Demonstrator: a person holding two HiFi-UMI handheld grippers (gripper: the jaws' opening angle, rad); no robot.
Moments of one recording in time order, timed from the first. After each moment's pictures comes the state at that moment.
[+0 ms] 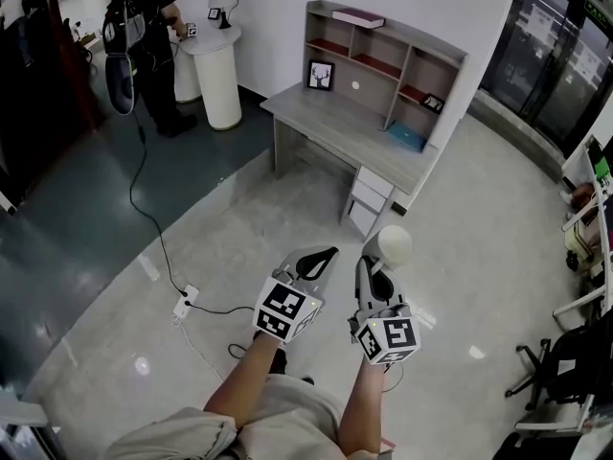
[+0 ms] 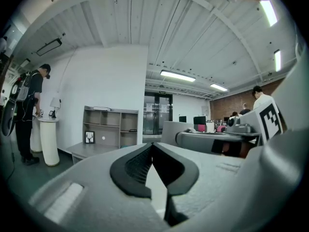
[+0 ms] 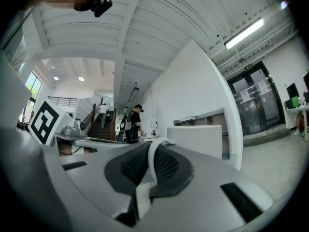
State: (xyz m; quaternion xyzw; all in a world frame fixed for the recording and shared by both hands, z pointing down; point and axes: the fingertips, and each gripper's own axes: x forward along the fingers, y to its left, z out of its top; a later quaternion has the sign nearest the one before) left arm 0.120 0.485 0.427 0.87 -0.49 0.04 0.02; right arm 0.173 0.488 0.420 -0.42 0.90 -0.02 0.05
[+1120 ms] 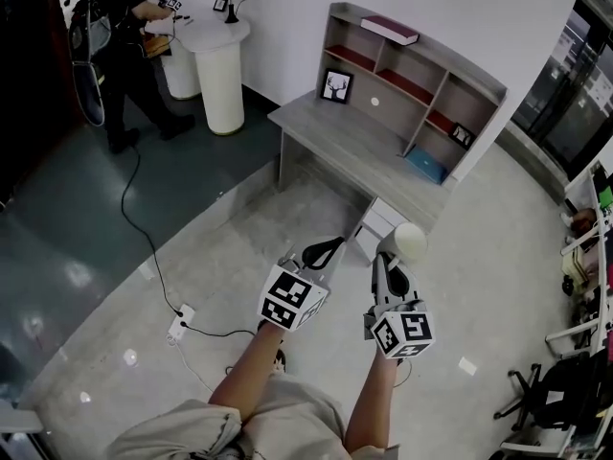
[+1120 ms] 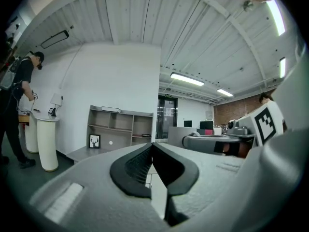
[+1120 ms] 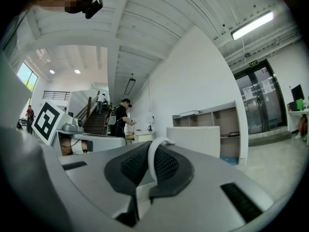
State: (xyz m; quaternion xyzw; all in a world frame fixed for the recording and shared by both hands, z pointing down) left arm -0.008 0.295 0.415 0.87 -0.49 0.01 0.03; right arm 0.071 0.295 0.416 -0.44 0.90 -0.03 0.02
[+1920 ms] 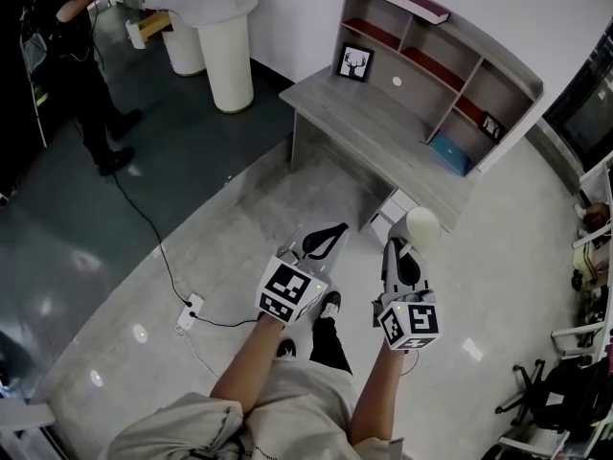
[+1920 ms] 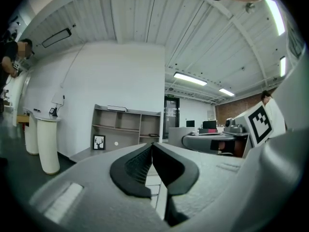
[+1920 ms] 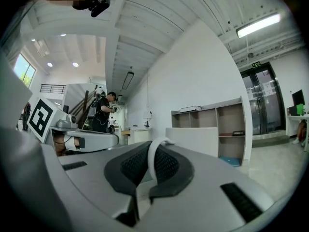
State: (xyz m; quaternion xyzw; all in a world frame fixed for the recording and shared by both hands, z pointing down) left arm -0.073 0.218 0.441 0.87 -0.49 0.01 0.03; right arm 0.018 0.208 0.444 -0.45 0.89 -0.02 -0.01
